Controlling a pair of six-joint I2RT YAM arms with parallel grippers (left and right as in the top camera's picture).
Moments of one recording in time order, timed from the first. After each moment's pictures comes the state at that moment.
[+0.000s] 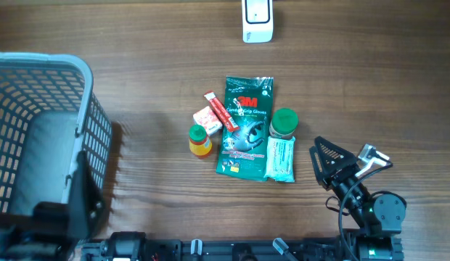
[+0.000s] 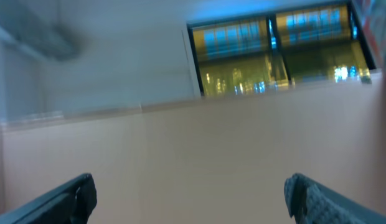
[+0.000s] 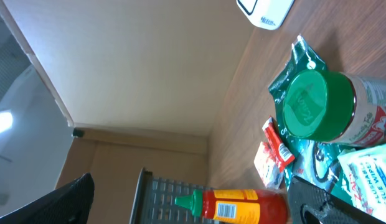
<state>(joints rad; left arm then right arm) -0.03 0.43 1.25 -0.21 0.15 0.11 -0.05 0.04 0.01 0.03 -0.60 1.42</state>
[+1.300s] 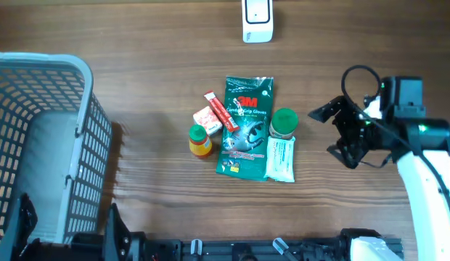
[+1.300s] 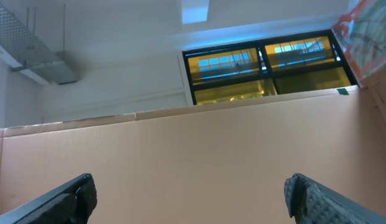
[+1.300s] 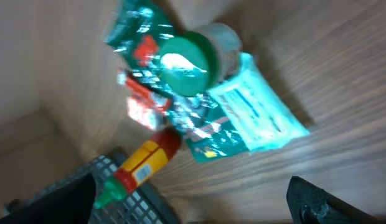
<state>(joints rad) 0.01 0.01 0.80 -0.05 0.22 0.06 -0.05 1.21 1.09 -1.11 -0.51 0.89</state>
